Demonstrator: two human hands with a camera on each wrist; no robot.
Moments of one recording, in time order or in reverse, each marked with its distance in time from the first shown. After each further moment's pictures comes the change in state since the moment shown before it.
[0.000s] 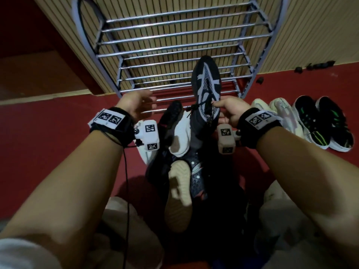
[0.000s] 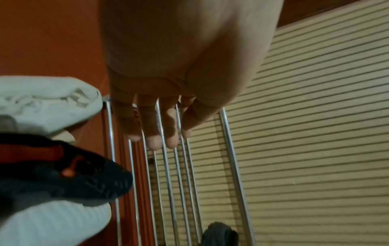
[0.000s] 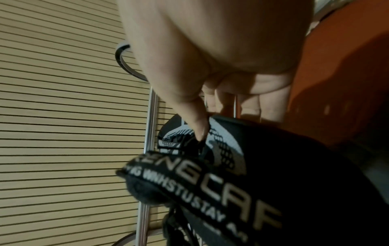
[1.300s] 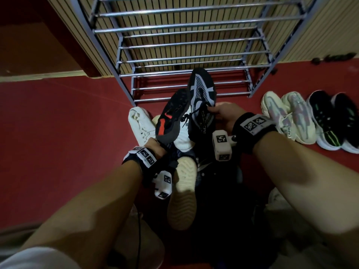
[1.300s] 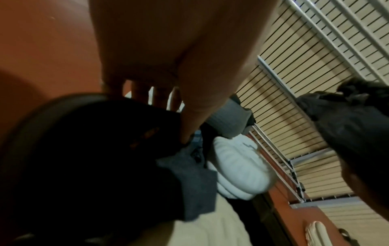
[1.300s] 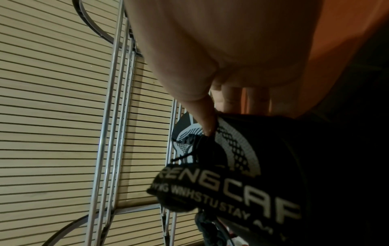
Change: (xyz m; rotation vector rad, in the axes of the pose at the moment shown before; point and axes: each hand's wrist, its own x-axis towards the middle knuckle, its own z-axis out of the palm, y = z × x) left_hand 0.033 -0.169 0.004 0.863 0.010 -0.165; right_hand 0.024 0.035 0.036 0.011 -0.111 0.096
